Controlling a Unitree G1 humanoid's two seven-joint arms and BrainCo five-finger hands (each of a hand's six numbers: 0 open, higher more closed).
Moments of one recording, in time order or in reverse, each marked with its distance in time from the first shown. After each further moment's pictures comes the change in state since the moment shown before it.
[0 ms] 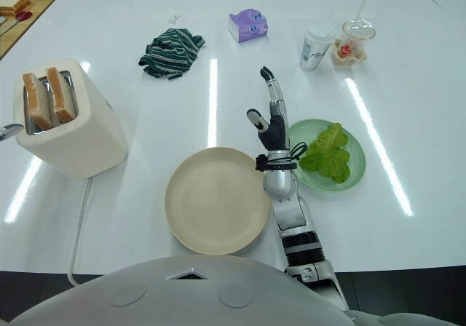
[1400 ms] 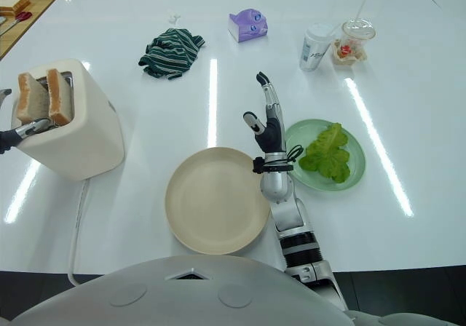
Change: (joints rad) left arm -0.087 0.019 -0.238 0.004 -0.023 0.293 -0.021; right arm 0.003 0.005 0.017 0.040 -0.001 0.000 -0.010
